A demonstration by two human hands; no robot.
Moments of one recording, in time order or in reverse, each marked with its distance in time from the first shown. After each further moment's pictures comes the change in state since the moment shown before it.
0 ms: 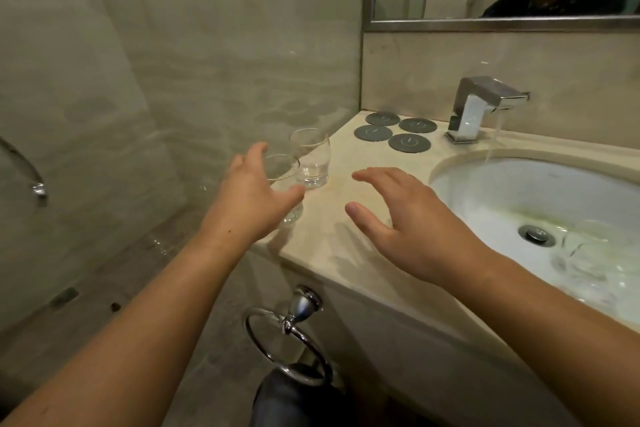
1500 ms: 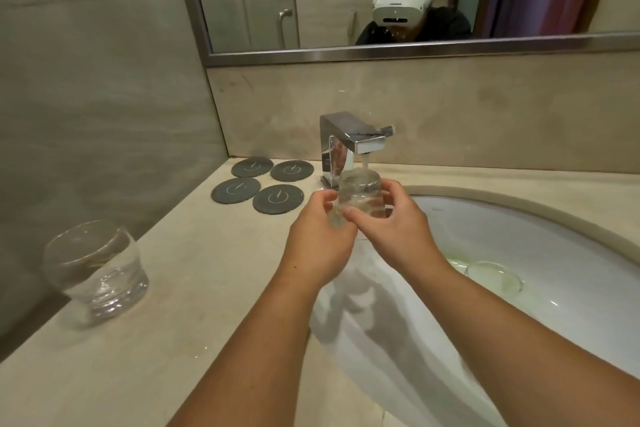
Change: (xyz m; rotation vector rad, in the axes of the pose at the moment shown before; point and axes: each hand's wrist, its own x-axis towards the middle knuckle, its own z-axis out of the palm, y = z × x) left_hand 0.065 0.199 0.233 -0.526 -0.427 0.092; right_hand 0.063 0.235 -0.017 0.589 0.514 0.559
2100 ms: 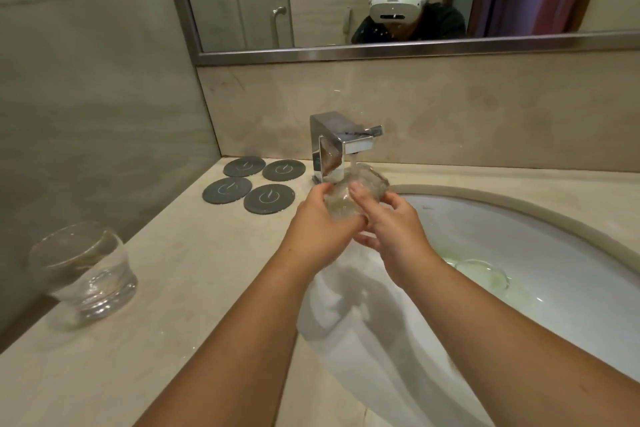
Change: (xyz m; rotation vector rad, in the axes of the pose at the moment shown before) left_hand 0.012 0.009 0.007 -0.041 -0.096 0.035; right_hand 0.010 0.004 0.002 0.525 -0.009 0.351
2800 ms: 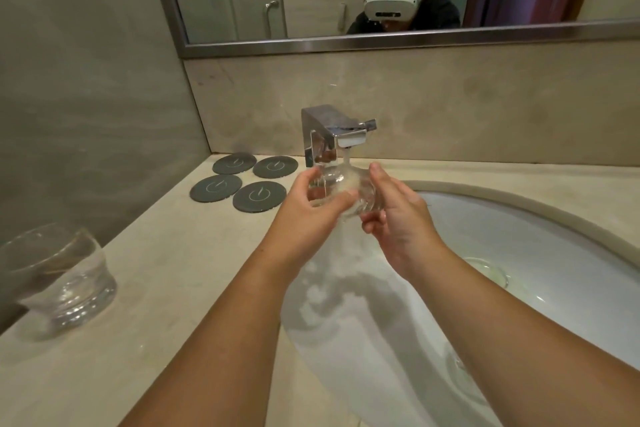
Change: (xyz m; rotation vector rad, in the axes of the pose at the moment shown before) left_hand 0.007 -0.004 -0.002 -0.325 -0.023 0.059; right_hand 0.009 -0.010 -0.011 0.217 -0.013 -0.041
